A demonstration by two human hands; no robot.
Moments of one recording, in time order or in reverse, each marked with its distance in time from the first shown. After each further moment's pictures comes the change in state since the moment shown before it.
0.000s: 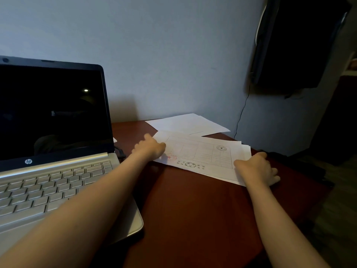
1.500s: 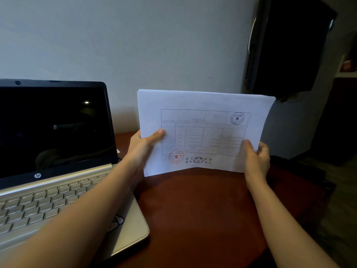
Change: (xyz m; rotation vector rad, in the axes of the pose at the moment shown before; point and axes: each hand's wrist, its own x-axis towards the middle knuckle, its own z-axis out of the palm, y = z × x) left_hand -0.036 -0.007 -0.032 -1.239 0.017 0.308; right_hand -0.002 -0.007 -0.012 1.016 0.046 -0.160
